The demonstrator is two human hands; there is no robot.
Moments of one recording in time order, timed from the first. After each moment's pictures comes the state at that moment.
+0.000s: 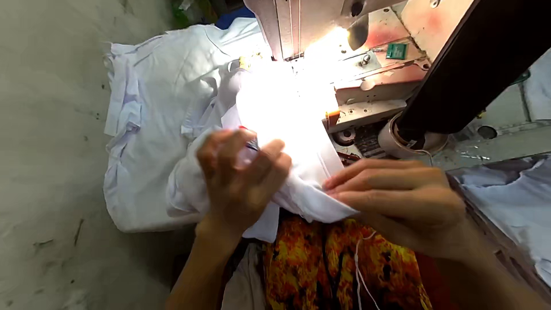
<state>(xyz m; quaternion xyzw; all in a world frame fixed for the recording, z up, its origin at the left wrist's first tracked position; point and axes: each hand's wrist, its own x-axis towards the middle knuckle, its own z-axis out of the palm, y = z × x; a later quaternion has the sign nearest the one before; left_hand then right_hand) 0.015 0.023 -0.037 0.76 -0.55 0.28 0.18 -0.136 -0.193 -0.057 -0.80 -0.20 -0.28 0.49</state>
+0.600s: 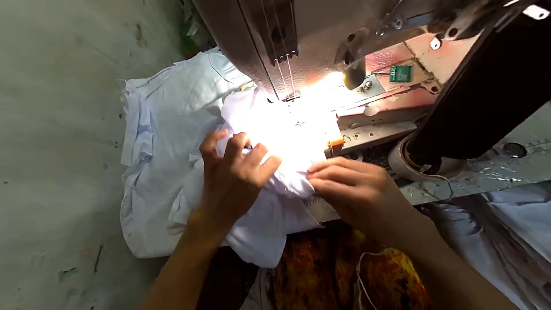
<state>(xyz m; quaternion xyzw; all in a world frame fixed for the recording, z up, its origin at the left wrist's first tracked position) 0.075 -0.001 -0.023 0.75 -0.60 0.25 0.04 -0.084 -0.187 -0.078 -0.89 -0.09 -0.30 0.33</state>
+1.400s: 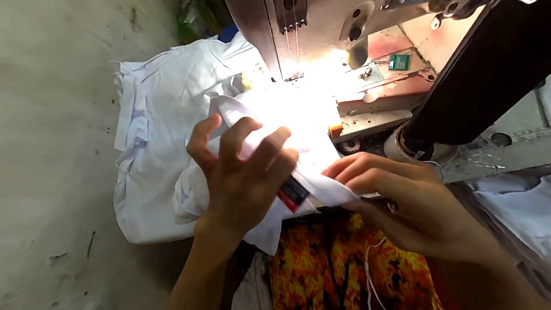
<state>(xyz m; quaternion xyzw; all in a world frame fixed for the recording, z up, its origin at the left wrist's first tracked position) 0.037 -0.004 -0.016 0.75 -0.58 0.26 0.16 -0.120 -0.205 -0.049 -0.82 -0.18 -0.24 0.48</state>
